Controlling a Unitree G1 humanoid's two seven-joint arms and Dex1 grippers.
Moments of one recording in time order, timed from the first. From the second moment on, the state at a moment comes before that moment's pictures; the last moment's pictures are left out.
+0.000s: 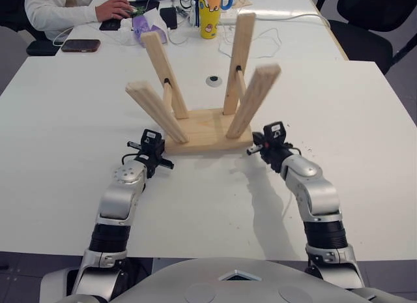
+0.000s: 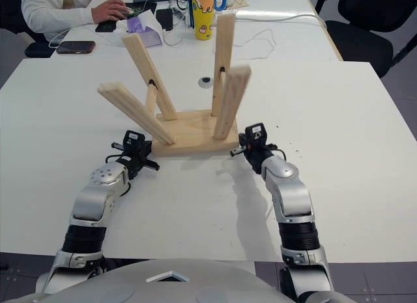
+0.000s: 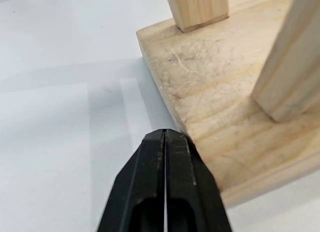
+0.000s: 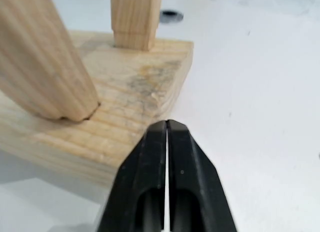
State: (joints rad) left arm -0.08 0.21 -0.07 -0.18 -0.04 0.66 -0.24; right arm -0.16 -0.21 0.03 -0.24 0.13 0.67 0.31
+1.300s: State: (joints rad) left arm -0.17 0.23 -0.02 -0.39 -0.10 0.86 -0.15; right arm -0.51 -0.34 -0.11 0.38 0.09 0.34 0.28
